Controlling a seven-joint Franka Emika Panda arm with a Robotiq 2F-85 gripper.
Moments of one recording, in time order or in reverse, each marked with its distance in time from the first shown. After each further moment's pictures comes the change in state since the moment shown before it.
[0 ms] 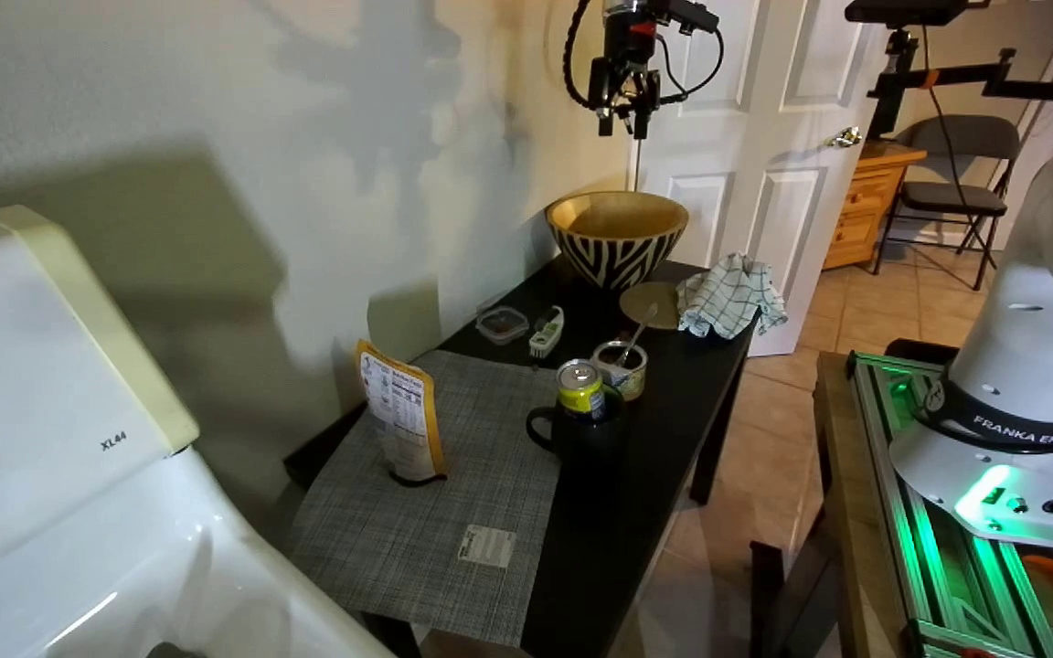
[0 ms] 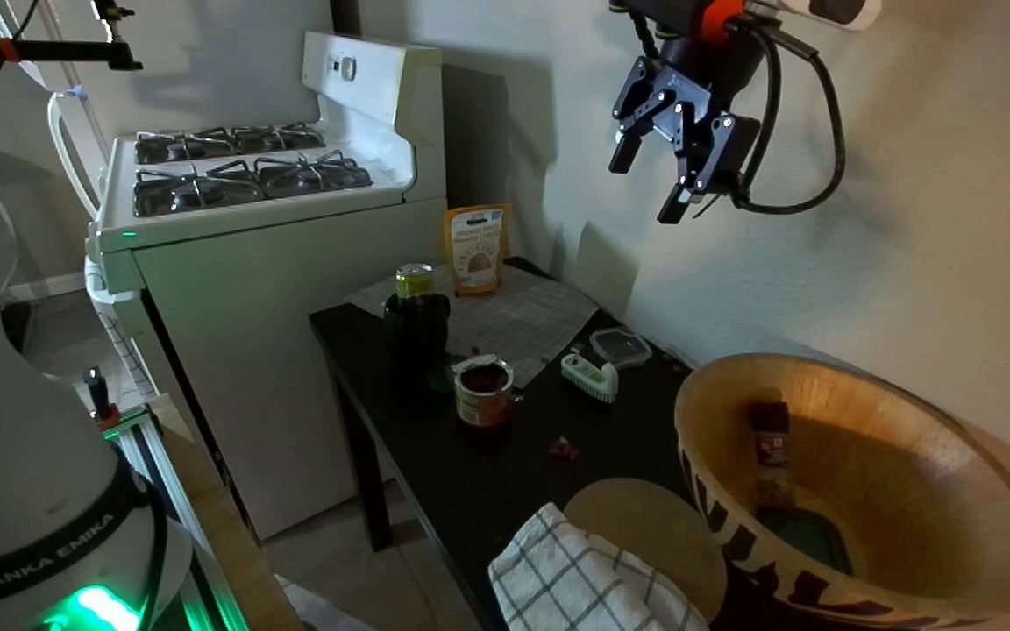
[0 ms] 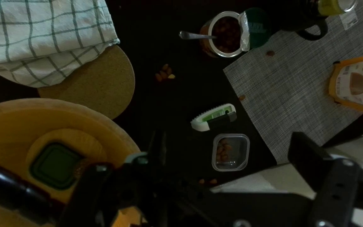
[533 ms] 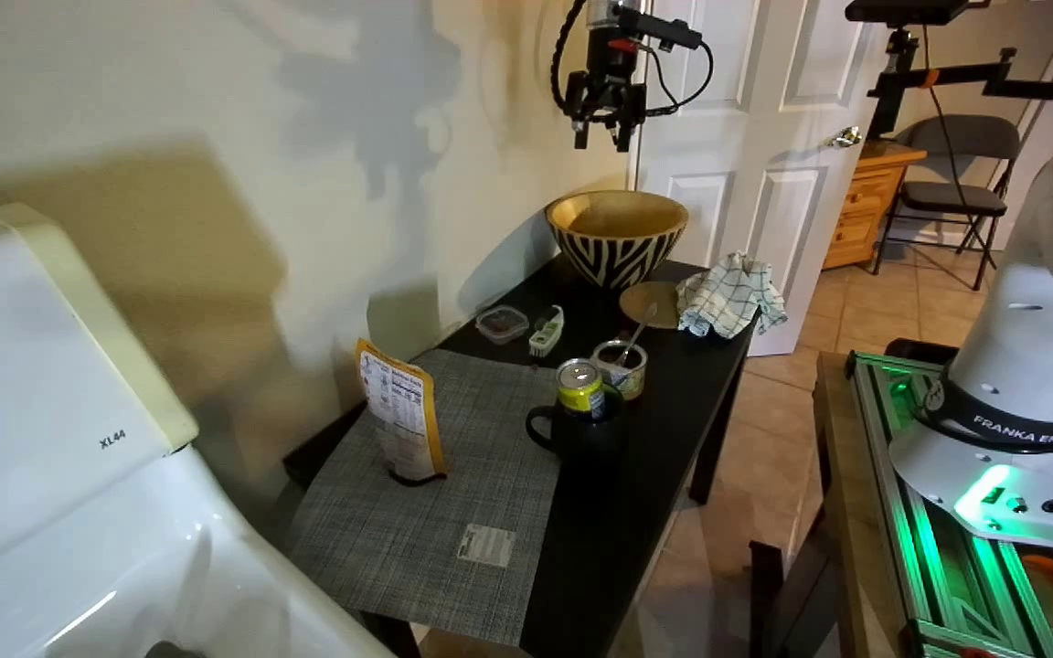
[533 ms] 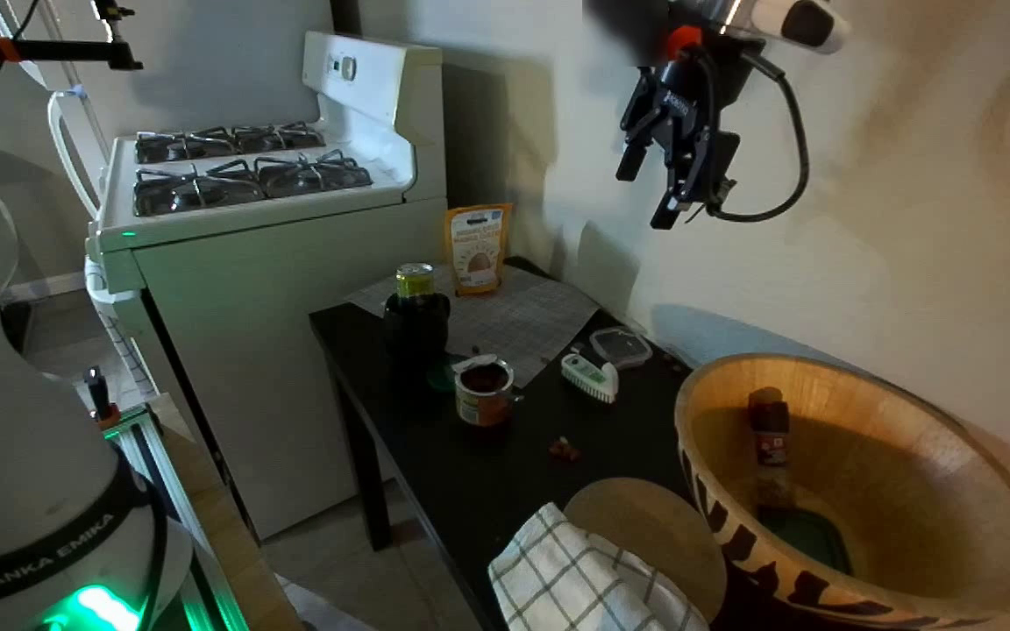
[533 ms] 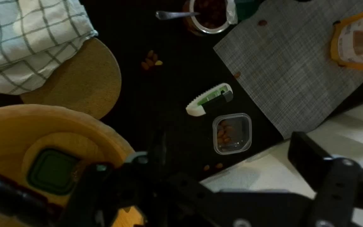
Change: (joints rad) arm -0.008 0.021 0.054 -0.036 0.032 0.119 0.176
